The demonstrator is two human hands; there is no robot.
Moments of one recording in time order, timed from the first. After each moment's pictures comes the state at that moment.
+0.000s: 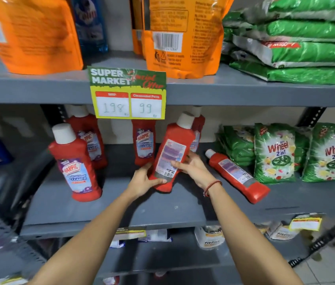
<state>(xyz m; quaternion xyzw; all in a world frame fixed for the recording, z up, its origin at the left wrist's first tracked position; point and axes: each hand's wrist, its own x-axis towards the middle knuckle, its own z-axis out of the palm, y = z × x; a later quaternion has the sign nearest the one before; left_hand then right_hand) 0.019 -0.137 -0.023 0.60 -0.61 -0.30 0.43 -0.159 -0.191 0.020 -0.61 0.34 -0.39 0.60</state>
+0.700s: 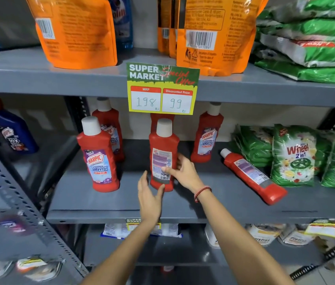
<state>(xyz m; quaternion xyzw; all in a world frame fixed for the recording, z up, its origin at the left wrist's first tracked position) -0.004 -0.071 -0.065 0.69 -0.40 -0.17 0.57 -0.098 -0.156 0.003 -0.71 0.38 -0.35 0.49</state>
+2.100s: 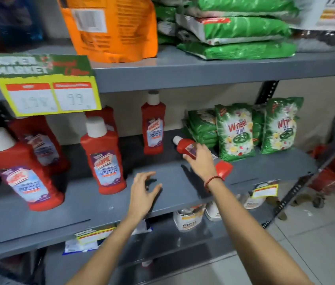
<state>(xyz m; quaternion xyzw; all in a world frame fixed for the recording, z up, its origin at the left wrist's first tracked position) -0.088 -0.101 -0.047 0.60 -0.61 -0.23 0.46 -0.273 -0.195 0.002 -0.69 0.62 -0.33 0.19</state>
